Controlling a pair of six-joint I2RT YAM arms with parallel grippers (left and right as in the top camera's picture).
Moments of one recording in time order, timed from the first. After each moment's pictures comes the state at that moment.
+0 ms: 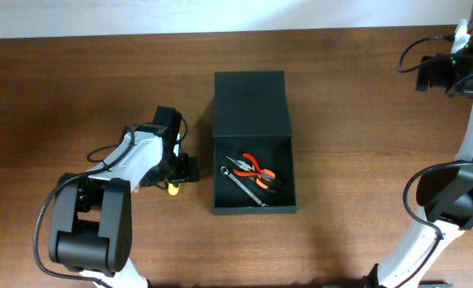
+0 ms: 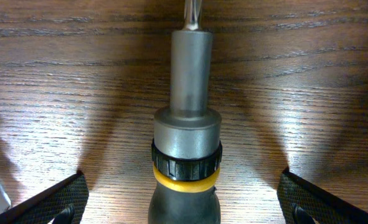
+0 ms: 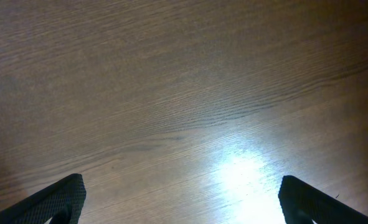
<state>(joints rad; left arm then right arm) -0.18 1.85 1.09 -0.82 -0.01 -0.24 -0.33 2.13 2.38 -1.57 0.14 -0.05</state>
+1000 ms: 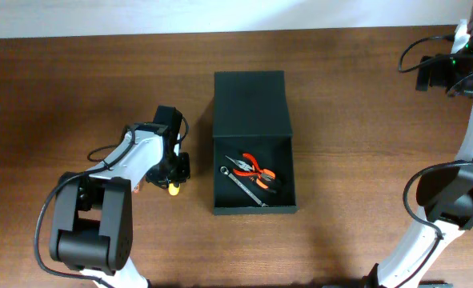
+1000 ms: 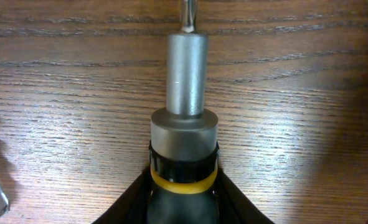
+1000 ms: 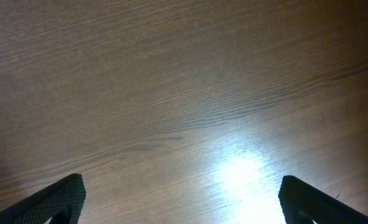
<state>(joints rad) -0.18 1.86 1.10 -0.83 -0.01 -0.26 -0.33 2.13 2.38 -1.57 0.14 -0.05</state>
